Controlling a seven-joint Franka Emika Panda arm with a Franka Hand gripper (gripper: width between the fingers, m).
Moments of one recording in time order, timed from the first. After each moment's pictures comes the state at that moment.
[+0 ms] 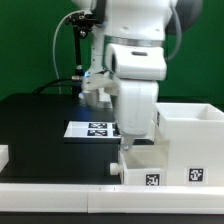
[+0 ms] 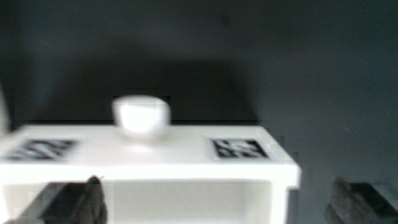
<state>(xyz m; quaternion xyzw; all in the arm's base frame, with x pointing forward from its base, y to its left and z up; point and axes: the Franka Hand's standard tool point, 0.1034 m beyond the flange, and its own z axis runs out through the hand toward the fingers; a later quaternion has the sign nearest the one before) 0.575 -0.015 0.060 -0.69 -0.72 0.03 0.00</state>
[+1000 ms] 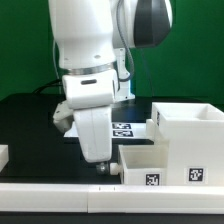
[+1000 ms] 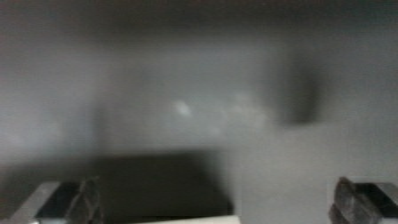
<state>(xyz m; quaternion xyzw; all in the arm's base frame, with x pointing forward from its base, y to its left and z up) 0.549 -0.031 0.015 -0.72 -0.69 -0.03 0.07</state>
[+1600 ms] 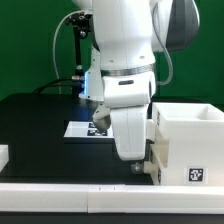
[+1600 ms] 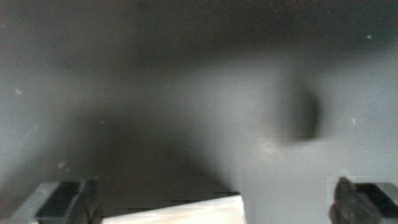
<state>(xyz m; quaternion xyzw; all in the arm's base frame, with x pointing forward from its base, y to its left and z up) 0.548 0.020 0.014 -0.76 -0.64 -0.05 0.06</state>
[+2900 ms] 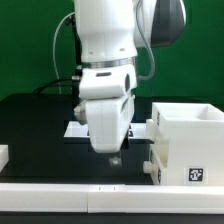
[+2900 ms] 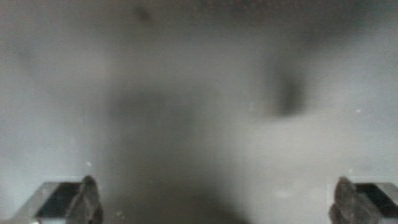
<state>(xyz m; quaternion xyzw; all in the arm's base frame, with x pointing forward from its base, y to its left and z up) 0.543 -0.018 0.033 -0.80 -0.60 -0.05 0.04</state>
